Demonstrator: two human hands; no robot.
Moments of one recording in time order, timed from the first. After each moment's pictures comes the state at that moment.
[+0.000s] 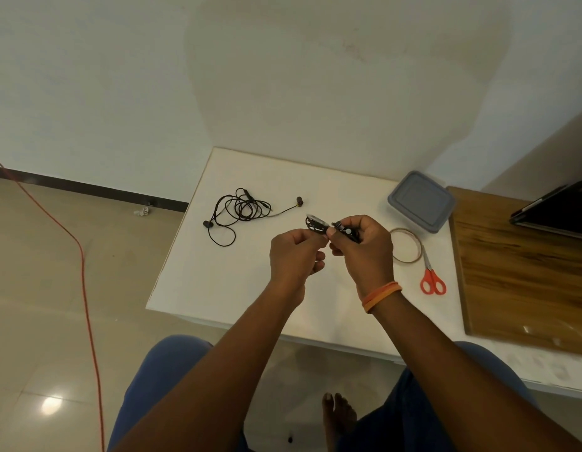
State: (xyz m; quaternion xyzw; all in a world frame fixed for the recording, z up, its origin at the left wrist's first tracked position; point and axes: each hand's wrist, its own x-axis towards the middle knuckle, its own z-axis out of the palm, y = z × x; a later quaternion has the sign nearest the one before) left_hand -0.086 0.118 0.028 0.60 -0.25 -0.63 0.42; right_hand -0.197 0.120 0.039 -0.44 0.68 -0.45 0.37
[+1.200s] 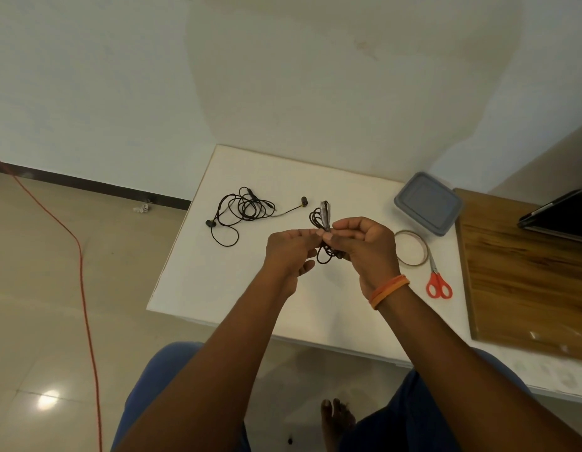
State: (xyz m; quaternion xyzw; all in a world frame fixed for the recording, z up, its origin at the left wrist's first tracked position) left_hand -0.067 0.100 0.026 0.60 -0.21 -0.68 0.36; right_hand -0.198 0.108 0.032 -0.37 0.65 -0.44 0.49
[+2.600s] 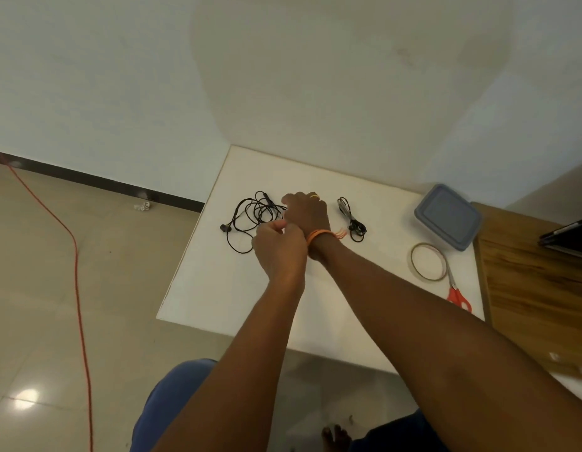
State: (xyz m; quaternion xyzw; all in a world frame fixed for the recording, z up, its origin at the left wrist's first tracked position) left_hand -0.039 0.075 0.010 0.73 -0.18 -0.47 0.46; right_hand -0.092 -0.012 -0.044 -0.76 0.64 -0.01 0.12
